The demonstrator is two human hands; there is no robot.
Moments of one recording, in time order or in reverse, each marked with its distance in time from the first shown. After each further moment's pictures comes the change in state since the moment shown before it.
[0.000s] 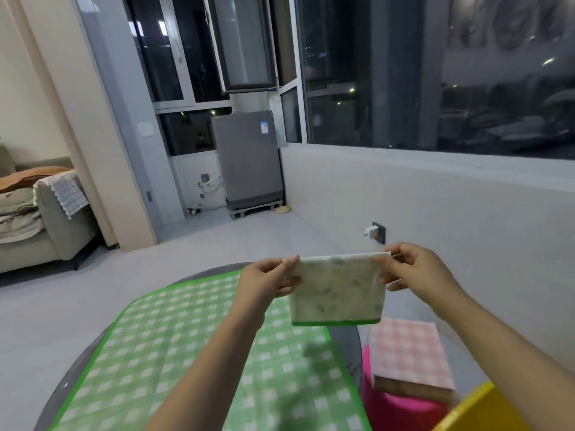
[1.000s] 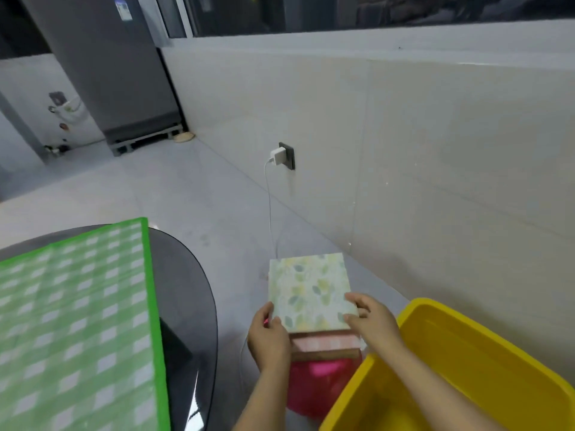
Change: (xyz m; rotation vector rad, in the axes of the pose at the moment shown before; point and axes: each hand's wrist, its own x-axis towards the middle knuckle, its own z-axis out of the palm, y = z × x) left_hand 0.064 -0.299 0.235 0.191 0.269 -0.368; right_hand 0.024 0.344 -0.071 -0.130 0.136 0.525
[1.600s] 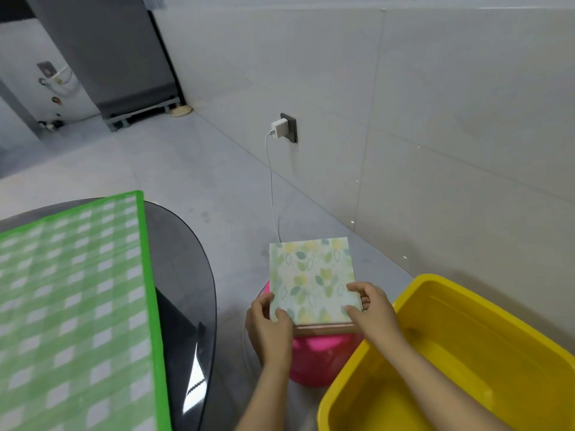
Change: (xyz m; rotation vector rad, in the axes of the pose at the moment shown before) left_hand -0.001 -0.038 -0.009 0.130 0.030 0.127; right_hand -0.012 0.021 0.019 -0.143 0.061 -0.059
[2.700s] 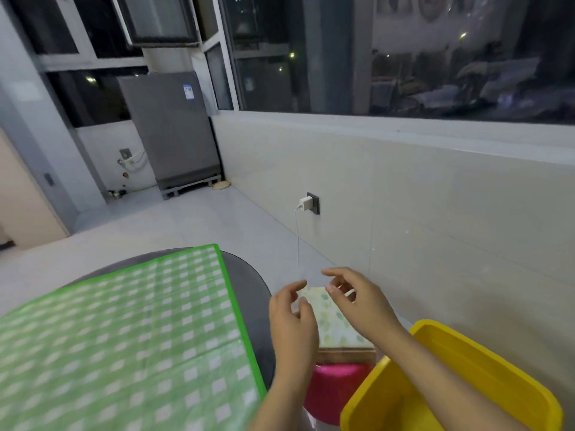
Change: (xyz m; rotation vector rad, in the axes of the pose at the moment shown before) left_hand -0.103 0.154 -0.121 -0.167 -0.110 0.474; right_hand -0.121 -0.192 -0.062 0.049 -0.033 -0.549
